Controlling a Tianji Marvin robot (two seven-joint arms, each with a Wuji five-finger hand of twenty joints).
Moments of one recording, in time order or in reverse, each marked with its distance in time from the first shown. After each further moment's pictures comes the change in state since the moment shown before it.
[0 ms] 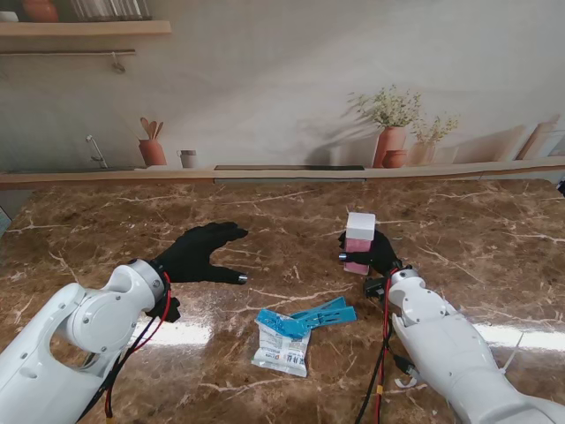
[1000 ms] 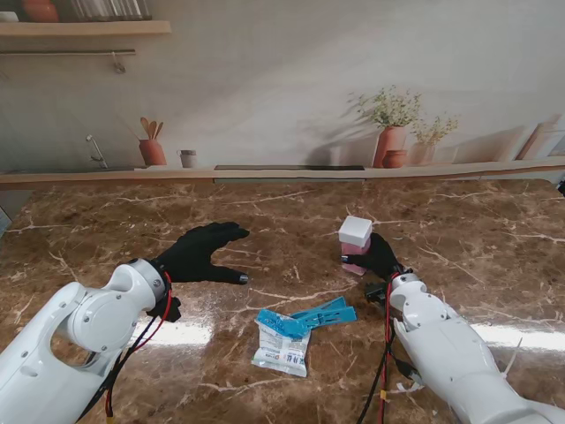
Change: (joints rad) left arm -0.007 0.001 0.005 0.005 -0.009 -0.004 -0.004; right arm -0.019 0.005 0.009 -0.009 -0.045 0.009 -0.013; left_hand 0.000 0.011 -0.032 0.000 -0.001 -0.002 0.000 0.012 0.000 0.000 -0.011 0.003 0.000 0.000 0.000 0.000 0.000 0.001 -0.036 -0.041; right_hand -0.007 0.107 0.179 0.043 -0.242 -0.001 -0.424 0.075 -0.416 -0.048 -0.018 -0.237 -0.278 -0.009 -0.073 -0.089 -0.080 -0.163 -0.088 0.037
